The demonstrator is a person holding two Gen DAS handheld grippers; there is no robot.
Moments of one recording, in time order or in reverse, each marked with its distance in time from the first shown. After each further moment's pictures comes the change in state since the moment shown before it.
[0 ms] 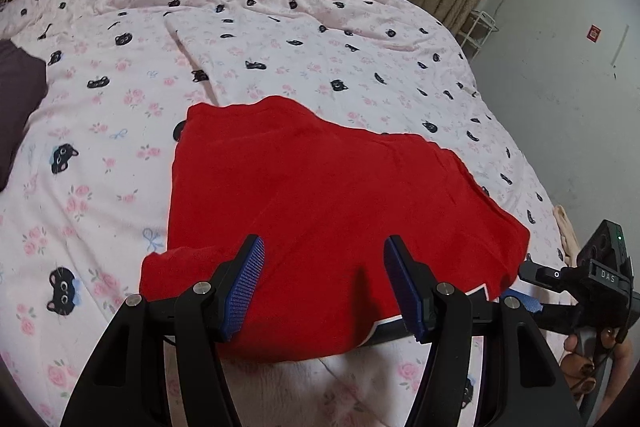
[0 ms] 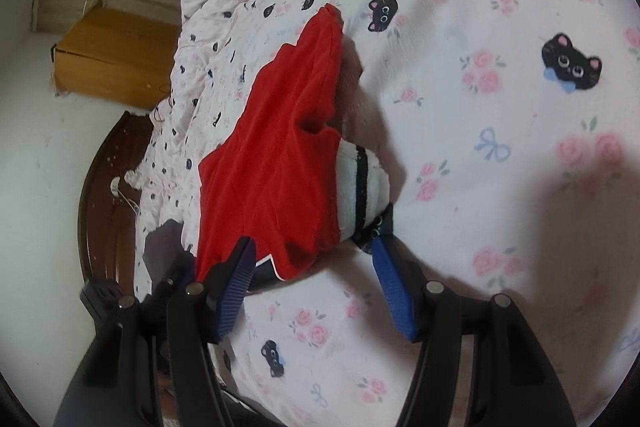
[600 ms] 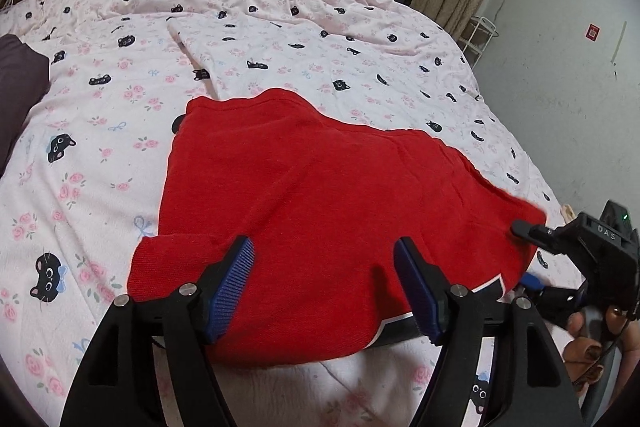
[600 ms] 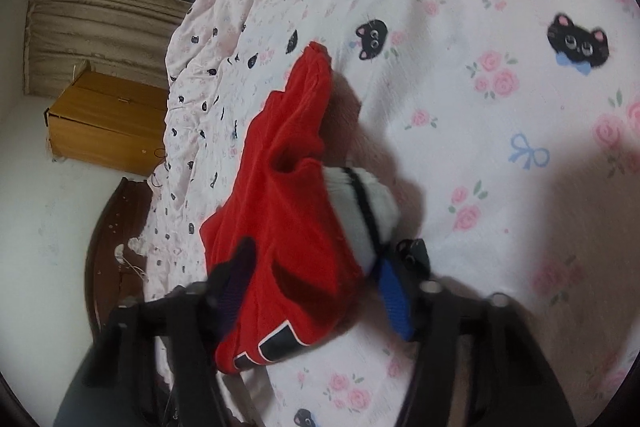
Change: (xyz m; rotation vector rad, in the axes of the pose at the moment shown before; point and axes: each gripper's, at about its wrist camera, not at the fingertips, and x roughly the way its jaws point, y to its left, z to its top) left arm 0.007 -0.005 -0.018 0.023 -0.048 0.017; right arm 0.025 0.007 0.006 0.126 -0.200 0.003
